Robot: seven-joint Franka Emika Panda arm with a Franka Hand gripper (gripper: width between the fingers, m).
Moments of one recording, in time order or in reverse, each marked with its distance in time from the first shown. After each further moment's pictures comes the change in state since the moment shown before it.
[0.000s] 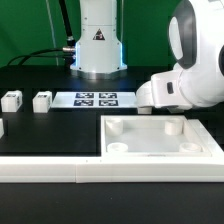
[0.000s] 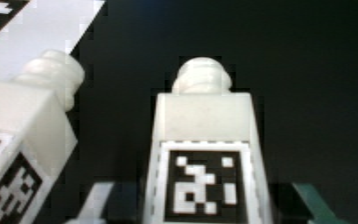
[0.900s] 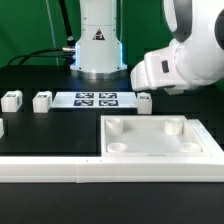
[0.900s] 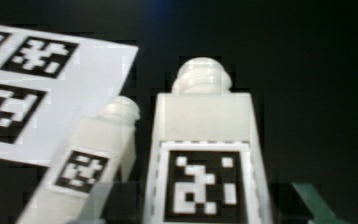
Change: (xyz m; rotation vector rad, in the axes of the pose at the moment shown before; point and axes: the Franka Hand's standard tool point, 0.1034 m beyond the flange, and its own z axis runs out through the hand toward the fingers) arm -0.038 0.021 -0.063 0.042 -0.017 -0.060
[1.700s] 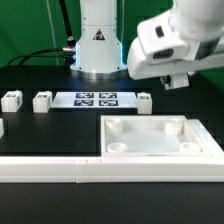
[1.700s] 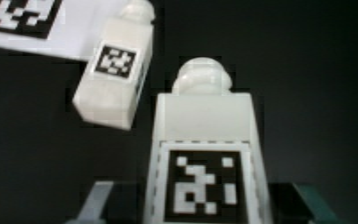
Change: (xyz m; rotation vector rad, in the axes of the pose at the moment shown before) arm 0.007 0.008 -0.049 0.006 0.360 -0.012
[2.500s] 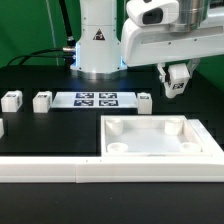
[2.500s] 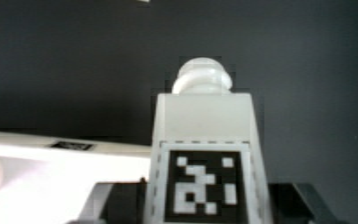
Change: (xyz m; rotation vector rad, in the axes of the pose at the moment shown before) arm 0.021 0.016 -0.037 -0.029 0.518 -0.016
